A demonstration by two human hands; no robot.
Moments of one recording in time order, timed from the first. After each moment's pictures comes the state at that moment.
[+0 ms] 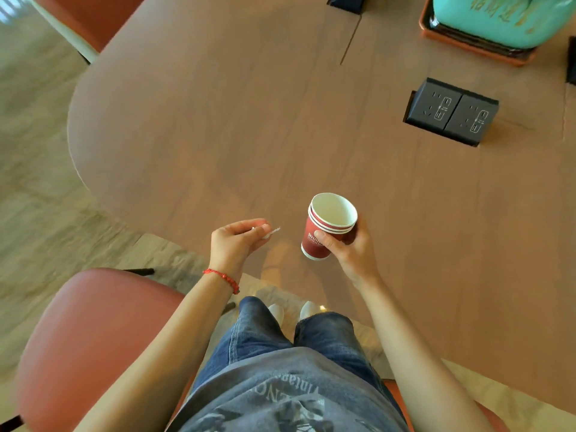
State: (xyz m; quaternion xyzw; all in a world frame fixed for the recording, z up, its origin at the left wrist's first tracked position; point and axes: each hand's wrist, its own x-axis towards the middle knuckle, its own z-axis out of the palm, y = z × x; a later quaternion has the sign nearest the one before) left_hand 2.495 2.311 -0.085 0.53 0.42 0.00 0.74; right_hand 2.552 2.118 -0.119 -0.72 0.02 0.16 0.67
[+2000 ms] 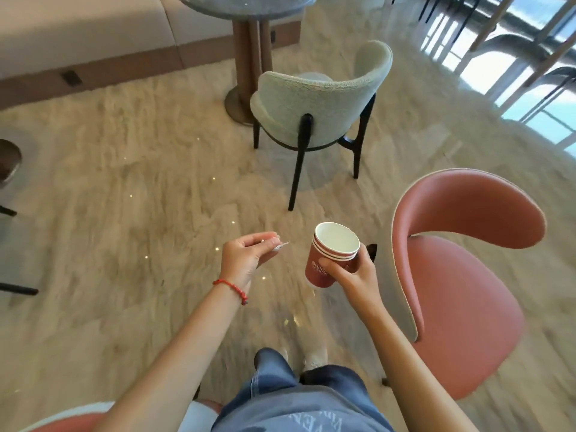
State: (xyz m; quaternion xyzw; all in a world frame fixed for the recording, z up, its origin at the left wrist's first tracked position) left_hand 1.842 2.102 -0.065 -0.10 0.62 0.71 0.32; right_hand 1.981 2.243 -0.084 -0.32 -0.66 0.66 0.17
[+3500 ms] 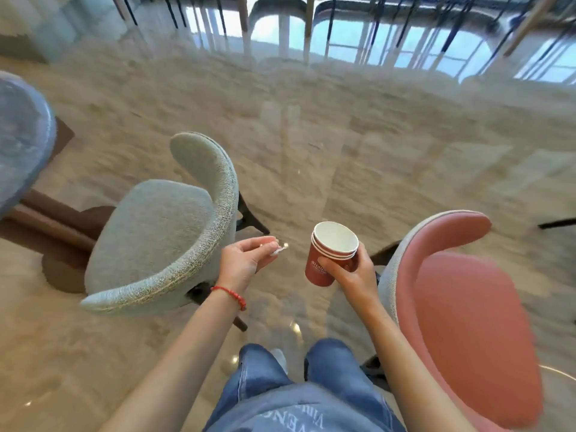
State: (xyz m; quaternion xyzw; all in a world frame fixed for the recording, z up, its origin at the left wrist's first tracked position) left_hand 1.533 2.598 -0.060 0.17 0.61 0.51 0.59; right_hand 1.726 2.594 -0.087 -0.58 -0.45 0.53 0.43
